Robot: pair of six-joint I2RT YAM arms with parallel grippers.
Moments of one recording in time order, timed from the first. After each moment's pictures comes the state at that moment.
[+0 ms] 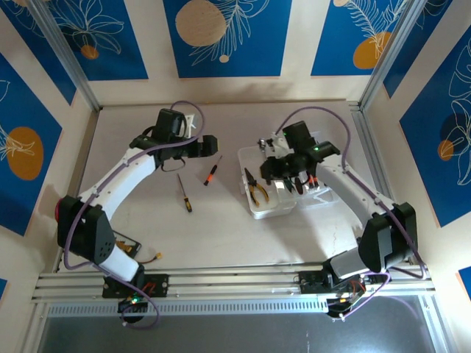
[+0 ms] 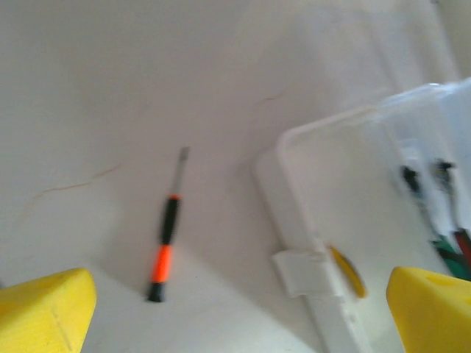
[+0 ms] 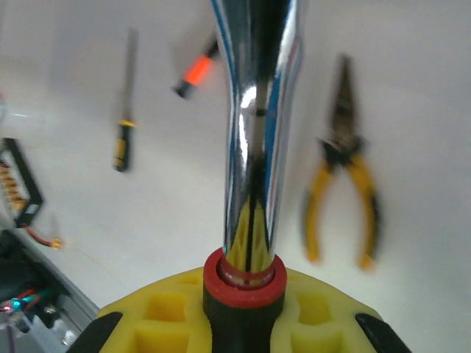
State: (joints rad) left arm -0.39 1.55 1.32 -0.56 0.23 -0.38; right arm 0.40 1.43 1.21 -0.84 -0.40 0.24
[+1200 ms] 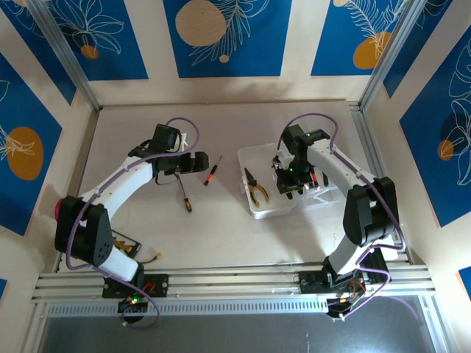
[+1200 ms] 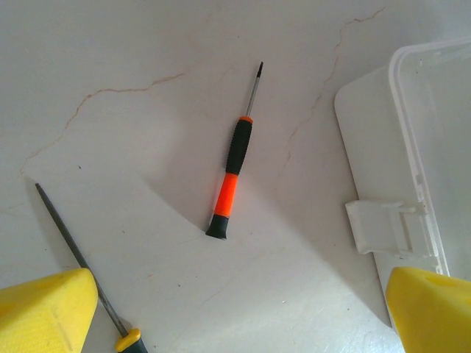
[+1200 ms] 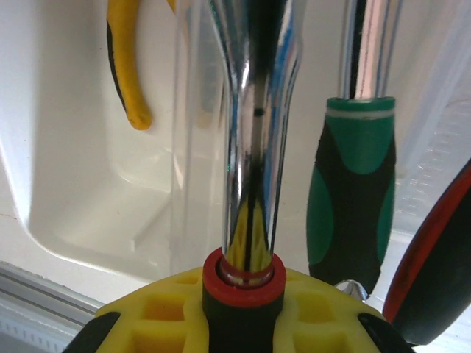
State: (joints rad) left arm -0.35 1.53 1.15 -0.56 0.23 -0.39; right arm 0.34 1.66 1.33 -1.23 -0.21 0.04
